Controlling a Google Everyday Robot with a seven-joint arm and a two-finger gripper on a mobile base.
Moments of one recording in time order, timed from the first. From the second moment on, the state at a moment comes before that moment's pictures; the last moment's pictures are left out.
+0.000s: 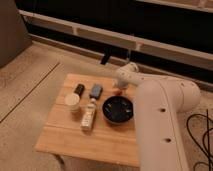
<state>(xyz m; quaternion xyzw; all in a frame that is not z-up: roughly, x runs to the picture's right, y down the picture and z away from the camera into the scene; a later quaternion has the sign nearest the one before) 0.101 0.003 1.015 -0.13 0.13 0.83 0.53</state>
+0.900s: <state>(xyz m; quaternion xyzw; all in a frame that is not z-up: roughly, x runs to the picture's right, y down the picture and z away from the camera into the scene) 0.124 -0.010 1.000 -0.10 0.12 0.85 0.51</state>
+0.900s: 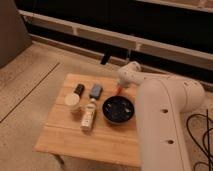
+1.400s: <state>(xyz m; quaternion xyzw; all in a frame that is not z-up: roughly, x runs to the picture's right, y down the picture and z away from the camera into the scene) 0.143 -0.071 0.976 -0.05 0.08 0.86 0.51</state>
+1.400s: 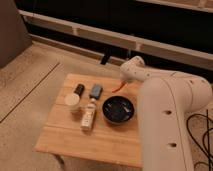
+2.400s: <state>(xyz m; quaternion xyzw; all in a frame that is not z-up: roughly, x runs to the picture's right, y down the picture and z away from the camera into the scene) 0.015 -0.117 0.962 -0.09 0.02 0.82 0.57</state>
